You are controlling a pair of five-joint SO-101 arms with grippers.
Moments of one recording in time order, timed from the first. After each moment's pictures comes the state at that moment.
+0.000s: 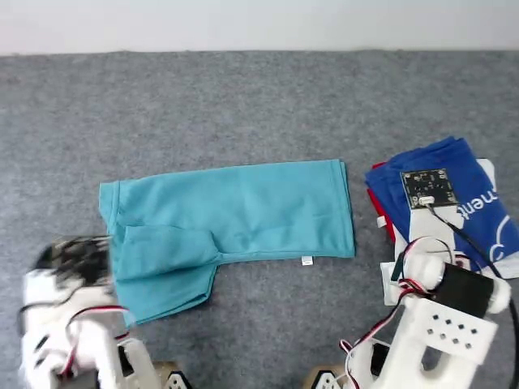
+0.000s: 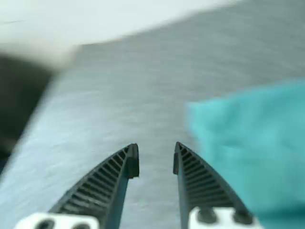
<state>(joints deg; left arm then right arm) -33.9 -103.3 61.8 77.7 -22.5 18.1 -56.3 37.5 98.7 24.0</state>
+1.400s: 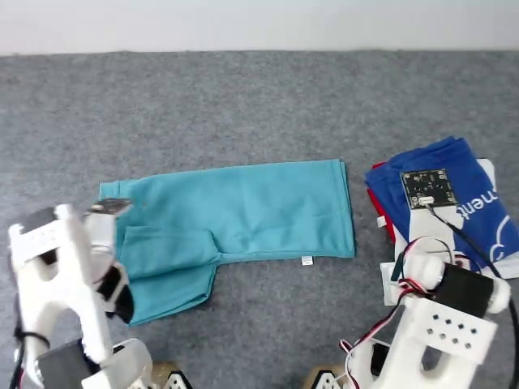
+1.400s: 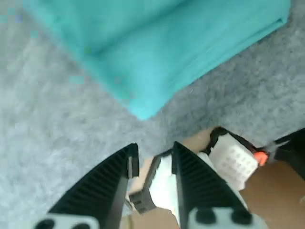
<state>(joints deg) -26.6 -14.8 45.1 95.6 -35.0 18.1 -56.3 37.5 98.7 24.0</state>
